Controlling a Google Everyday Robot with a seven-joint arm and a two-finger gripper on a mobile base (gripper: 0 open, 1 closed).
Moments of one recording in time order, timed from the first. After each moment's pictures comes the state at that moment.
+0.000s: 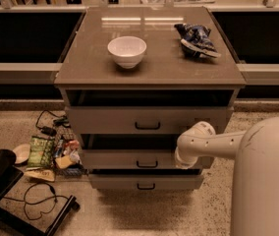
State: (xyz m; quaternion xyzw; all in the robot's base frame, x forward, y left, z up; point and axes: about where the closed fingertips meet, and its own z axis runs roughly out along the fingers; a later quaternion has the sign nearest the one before) arm 0.591 -0.180 0.415 -0.62 0.77 -0.04 0.10
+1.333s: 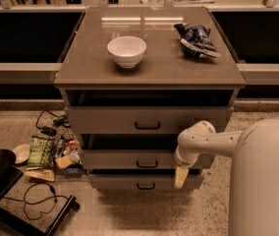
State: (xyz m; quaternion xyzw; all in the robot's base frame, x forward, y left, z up) arm 0.598 -0.182 0.406 -0.62 0.78 -0.02 0.09
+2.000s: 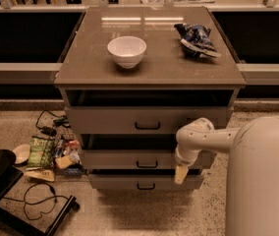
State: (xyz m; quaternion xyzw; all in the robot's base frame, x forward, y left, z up) arm 0.591 -0.186 0.410 -0.61 0.79 -0.02 0.06
